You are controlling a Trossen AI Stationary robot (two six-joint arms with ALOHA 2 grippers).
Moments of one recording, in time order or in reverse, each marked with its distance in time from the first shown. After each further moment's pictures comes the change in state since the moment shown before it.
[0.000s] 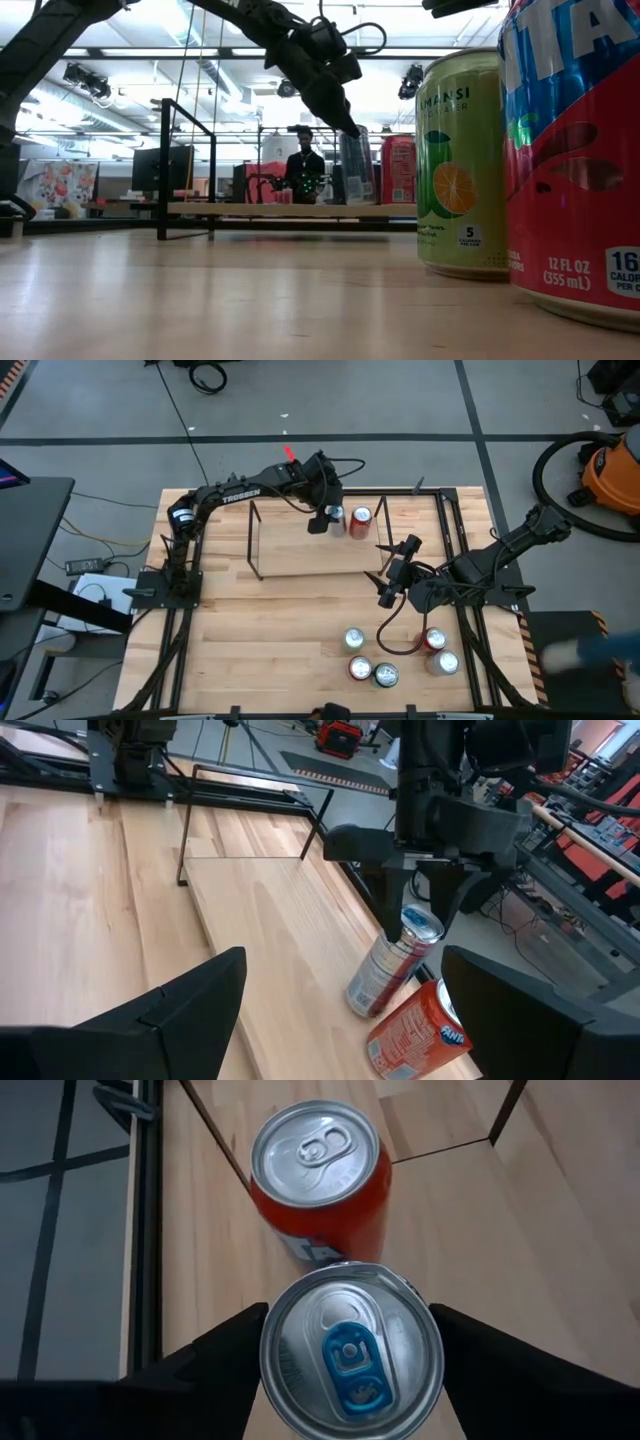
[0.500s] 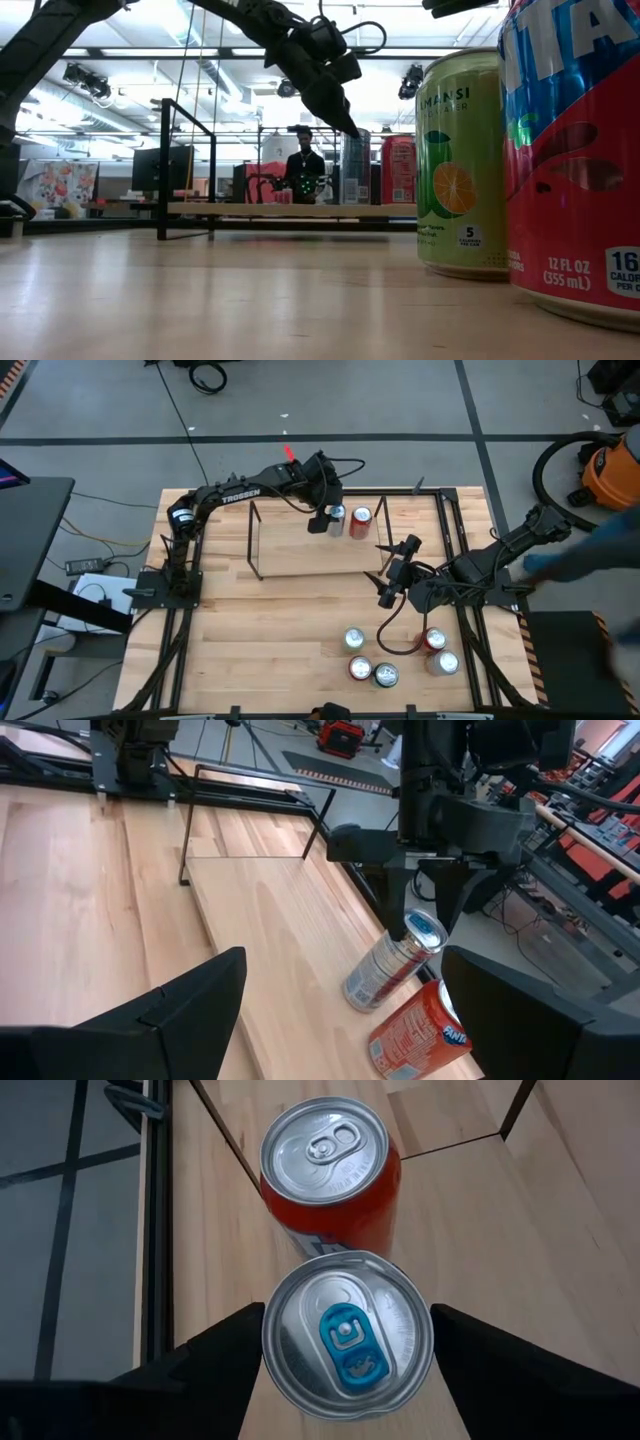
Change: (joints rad) left arm -0.001 -0.002 0.000 0.001 -0.027 0.008; right arm 0.000 -0.001 0.000 0.000 -0.007 0.000
